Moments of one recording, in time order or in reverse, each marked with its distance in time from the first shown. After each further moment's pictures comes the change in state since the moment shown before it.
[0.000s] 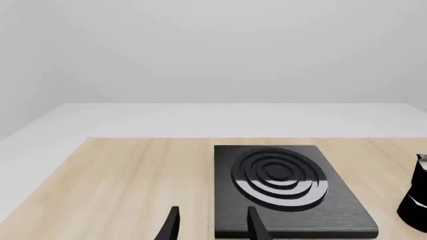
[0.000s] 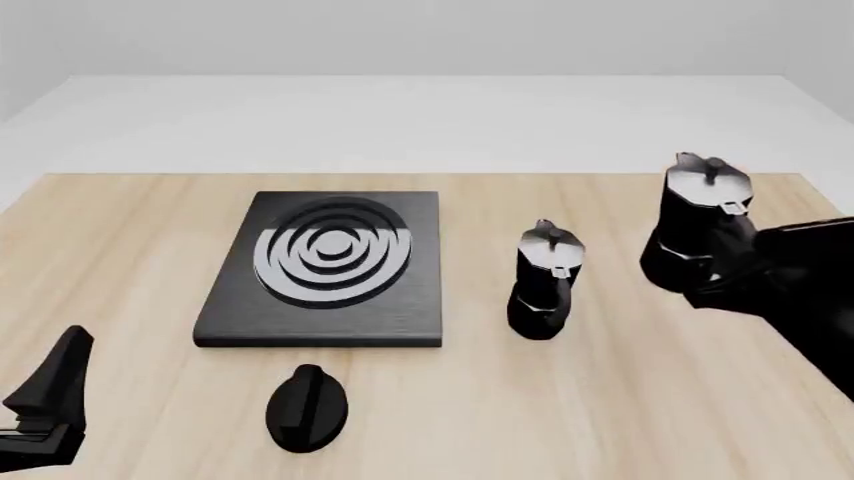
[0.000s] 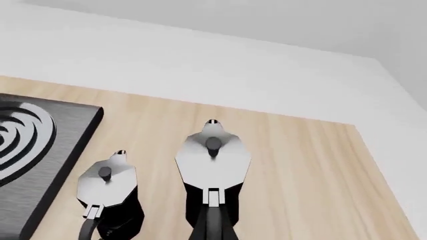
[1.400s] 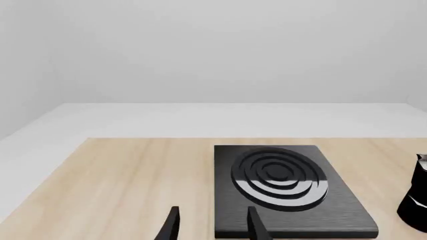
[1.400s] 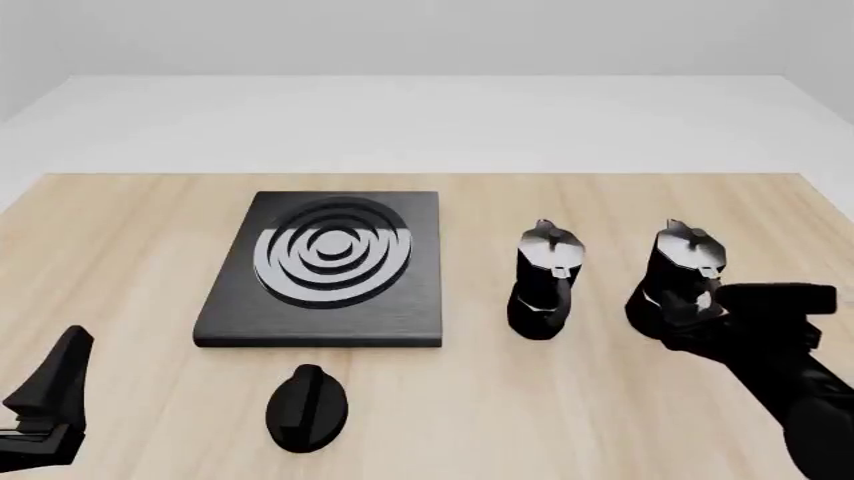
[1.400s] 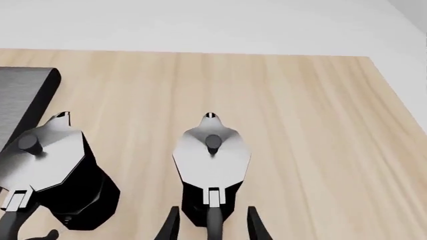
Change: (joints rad) left arm 0.000 0.000 0.000 0.000 0.000; right arm -0.077 0.477 0.129 -0.463 0.081
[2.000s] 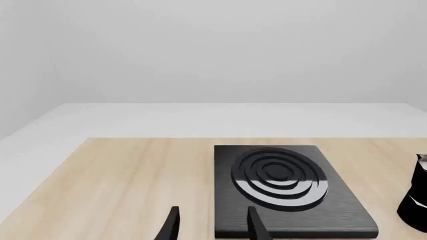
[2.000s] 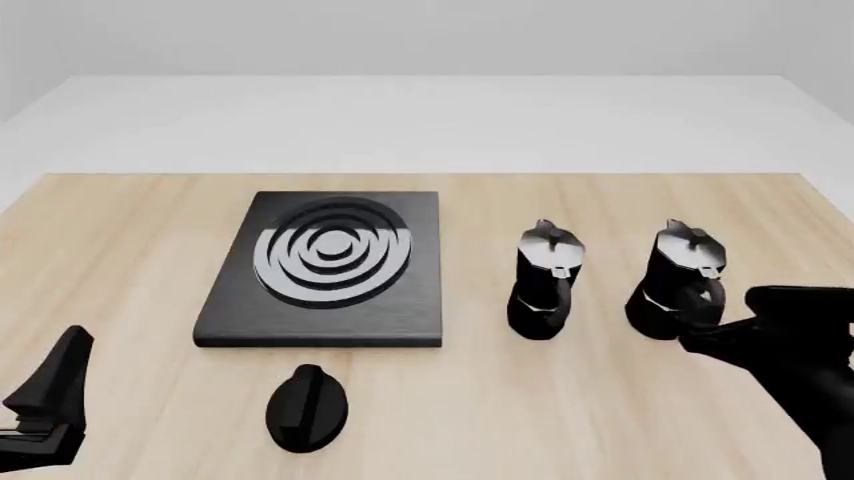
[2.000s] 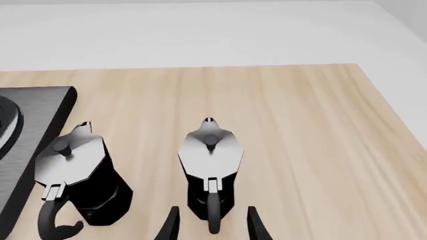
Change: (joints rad) left arm 0.000 0.000 0.000 0.000 0.000; right arm 0.002 -0.258 0.051 0.154 0.047
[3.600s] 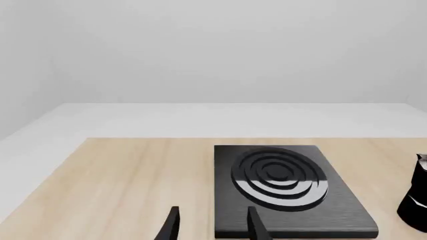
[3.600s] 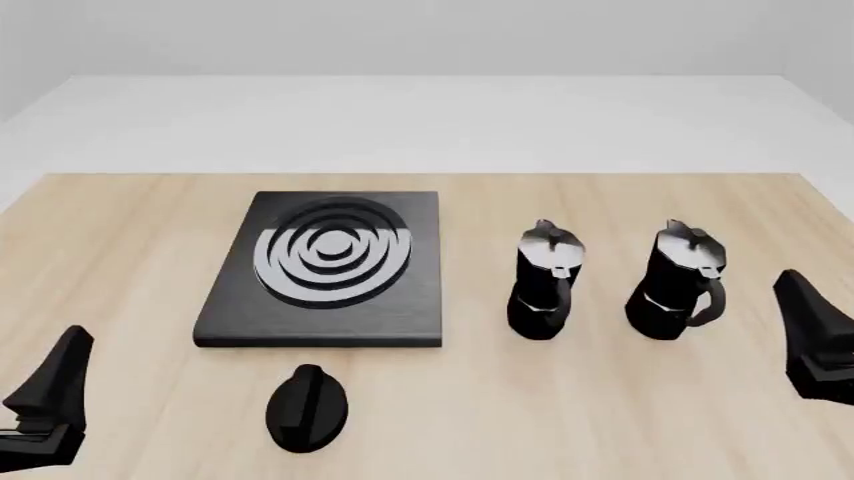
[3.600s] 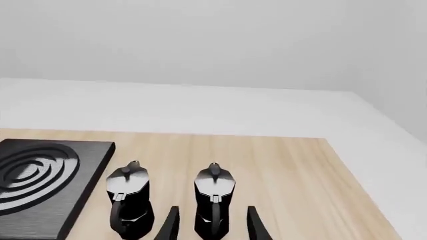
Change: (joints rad) left arm 0.000 0.000 0.000 0.000 0.000; right arm 0.035 -0.959 -0.060 0.698 -0.042
